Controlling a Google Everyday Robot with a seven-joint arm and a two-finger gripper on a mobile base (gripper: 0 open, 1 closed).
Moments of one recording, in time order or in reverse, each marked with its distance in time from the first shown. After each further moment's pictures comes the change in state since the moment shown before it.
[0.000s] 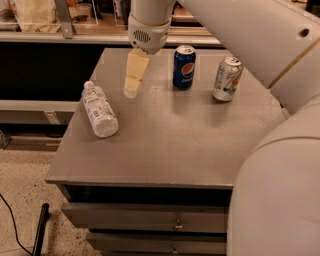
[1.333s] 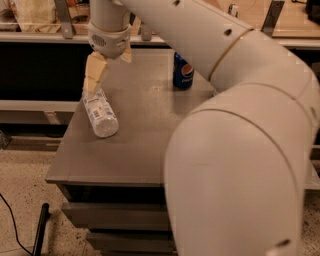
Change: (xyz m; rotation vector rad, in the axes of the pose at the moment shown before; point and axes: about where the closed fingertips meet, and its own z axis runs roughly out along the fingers) arm -0.085 0.016 0.041 -0.065 -0.008 0.109
